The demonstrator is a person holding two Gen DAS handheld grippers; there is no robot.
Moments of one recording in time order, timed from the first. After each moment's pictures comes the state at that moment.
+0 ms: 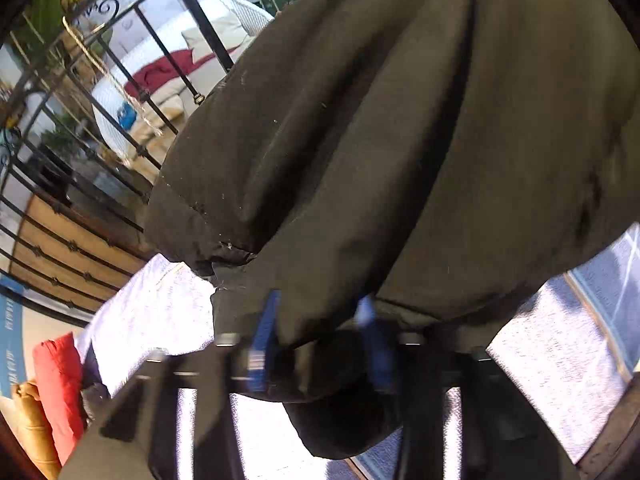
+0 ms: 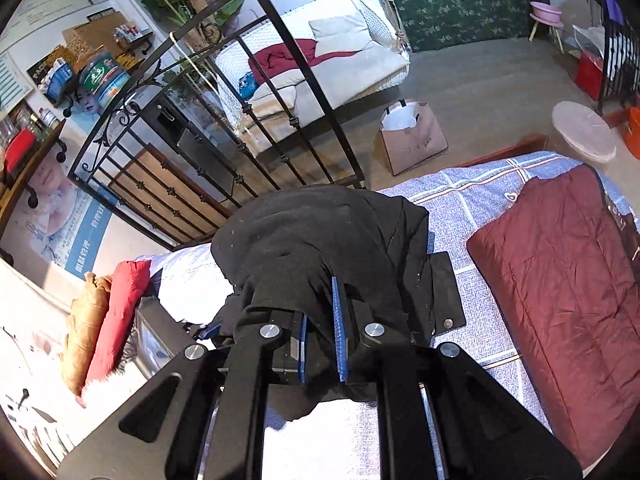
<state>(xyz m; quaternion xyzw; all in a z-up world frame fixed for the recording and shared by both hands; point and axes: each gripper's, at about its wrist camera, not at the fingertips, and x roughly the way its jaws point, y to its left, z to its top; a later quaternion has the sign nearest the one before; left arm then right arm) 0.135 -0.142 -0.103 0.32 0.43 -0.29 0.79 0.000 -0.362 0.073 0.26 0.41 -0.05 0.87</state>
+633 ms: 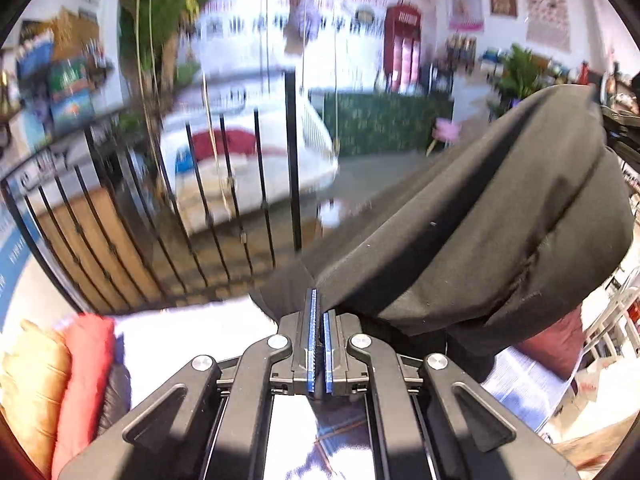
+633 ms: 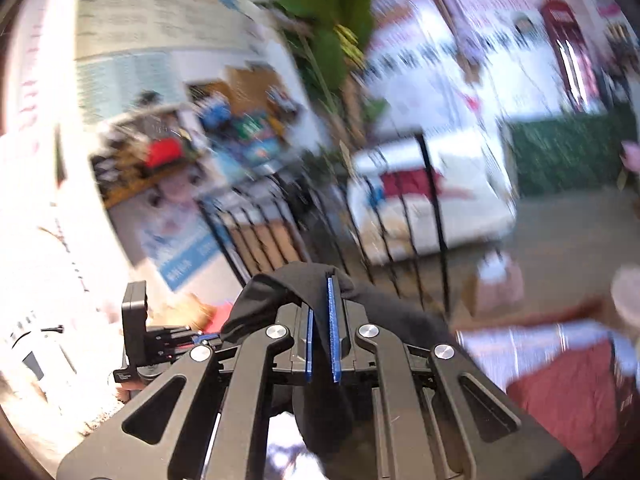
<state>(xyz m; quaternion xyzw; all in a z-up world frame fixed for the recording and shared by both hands) 0.046 0.003 0.137 0.10 0.29 -0.31 0.90 -0.102 -0.296 0.284 0.15 0.16 0.13 0.97</state>
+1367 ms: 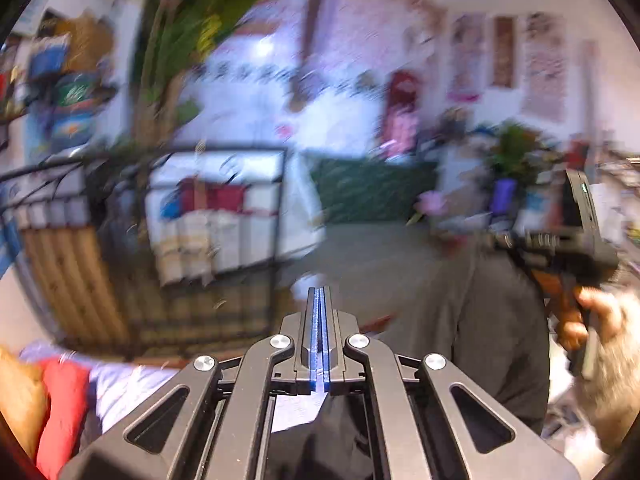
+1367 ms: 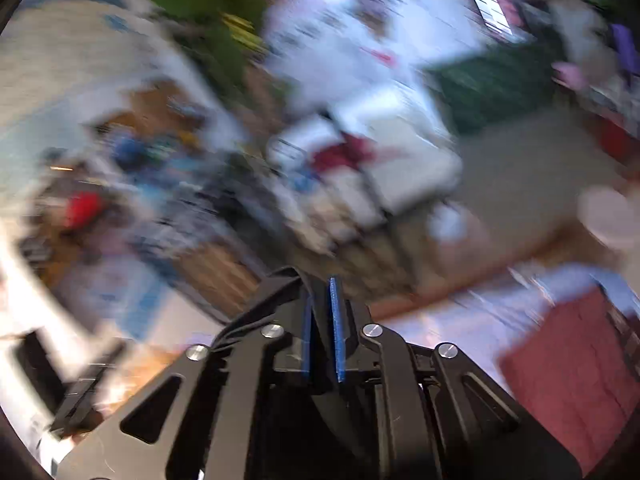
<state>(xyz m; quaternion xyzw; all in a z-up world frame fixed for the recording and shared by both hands) 0.089 -0.037 0.205 0.02 0.23 -0.29 0.93 0.046 -0.373 0.224 0.27 0.30 -0.06 0.91</state>
